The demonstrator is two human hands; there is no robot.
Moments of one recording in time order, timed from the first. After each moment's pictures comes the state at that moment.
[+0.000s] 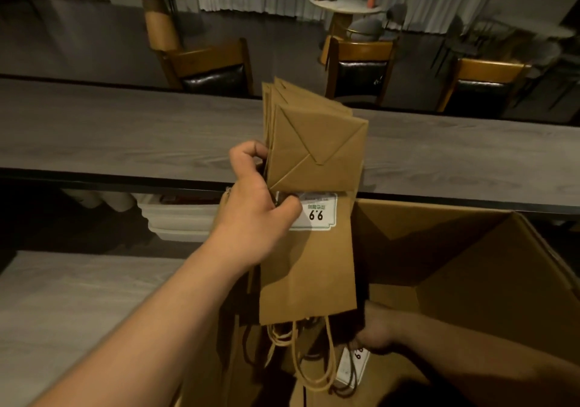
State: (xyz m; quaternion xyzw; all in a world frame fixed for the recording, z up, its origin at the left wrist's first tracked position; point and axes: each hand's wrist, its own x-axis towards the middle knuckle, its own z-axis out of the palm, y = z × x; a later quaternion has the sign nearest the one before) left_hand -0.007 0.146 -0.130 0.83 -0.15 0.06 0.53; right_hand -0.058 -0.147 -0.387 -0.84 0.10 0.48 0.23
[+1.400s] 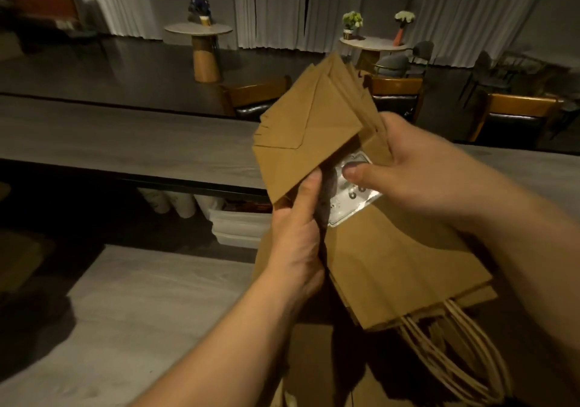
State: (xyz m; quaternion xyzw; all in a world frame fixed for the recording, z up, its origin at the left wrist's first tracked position) left_hand -0.074 0.170 -0.091 0.38 0.05 -0.02 0.92; right_hand -0.076 0.037 0.018 -0.94 -0.10 -0.01 0.33
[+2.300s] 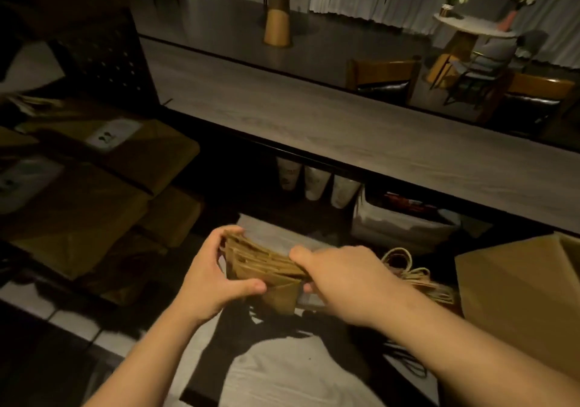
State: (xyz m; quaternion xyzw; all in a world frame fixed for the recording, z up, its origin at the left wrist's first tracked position) left_hand -0.073 0.649 -0.277 0.74 0.02 0.04 0.67; right_hand -0.042 0.417 -0.151 -0.91 -0.38 0.13 0.00
